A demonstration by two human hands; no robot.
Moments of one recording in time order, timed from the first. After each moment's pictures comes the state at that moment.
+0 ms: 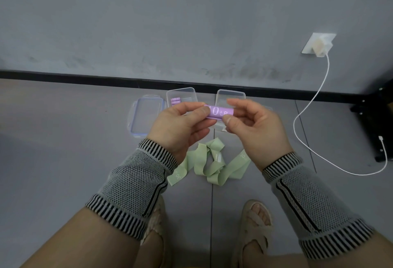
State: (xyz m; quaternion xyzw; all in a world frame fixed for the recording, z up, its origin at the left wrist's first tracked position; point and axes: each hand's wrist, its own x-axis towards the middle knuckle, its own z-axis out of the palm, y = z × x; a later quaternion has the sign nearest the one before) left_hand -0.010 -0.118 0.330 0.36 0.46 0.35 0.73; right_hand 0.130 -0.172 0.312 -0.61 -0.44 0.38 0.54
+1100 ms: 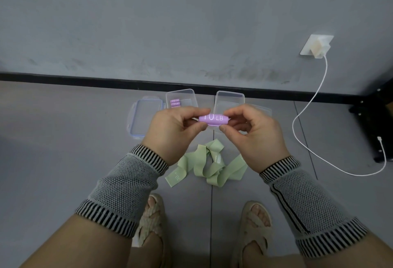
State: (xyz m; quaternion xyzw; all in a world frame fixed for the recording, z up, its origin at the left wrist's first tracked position) left_hand -0.028 -0.114 0.316 0.79 0.42 0.32 0.31; right_hand 0.137 -0.173 0.300 -0.64 -0.57 0.20 0.47
